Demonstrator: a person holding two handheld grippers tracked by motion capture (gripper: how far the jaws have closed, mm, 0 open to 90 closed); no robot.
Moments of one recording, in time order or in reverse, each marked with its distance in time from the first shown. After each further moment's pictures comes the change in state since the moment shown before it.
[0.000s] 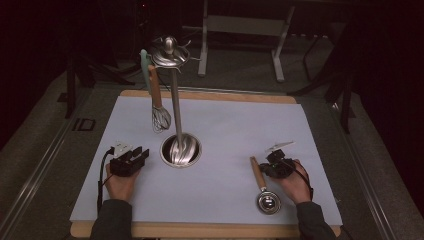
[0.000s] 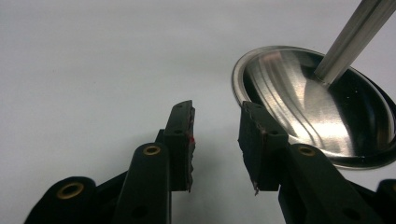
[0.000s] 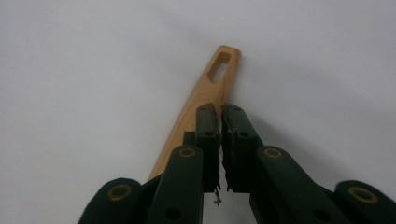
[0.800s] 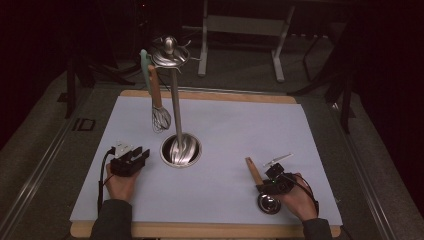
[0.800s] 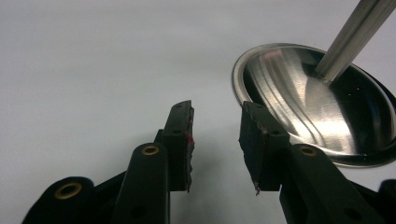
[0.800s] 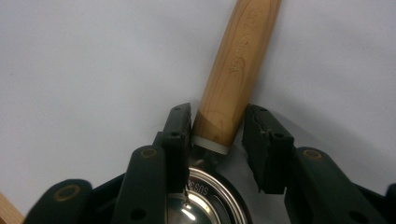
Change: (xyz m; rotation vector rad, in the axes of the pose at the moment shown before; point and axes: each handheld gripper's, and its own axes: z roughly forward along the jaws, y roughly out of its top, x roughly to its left) left arm -0.002 0.000 0.001 0.005 0.006 0.011; right arm 0.026 -0.028 -0.012 0.146 0.073 0.011
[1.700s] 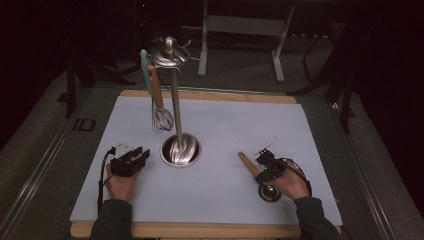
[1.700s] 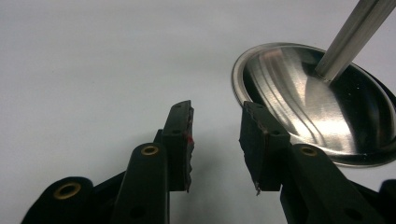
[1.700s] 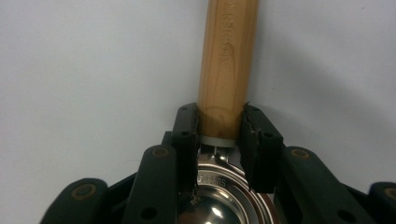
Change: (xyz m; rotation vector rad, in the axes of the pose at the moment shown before) left arm 0.000 0.000 0.000 0.003 0.000 0.004; right arm -0.008 0.048 0.013 0.202 -0.037 -0.023
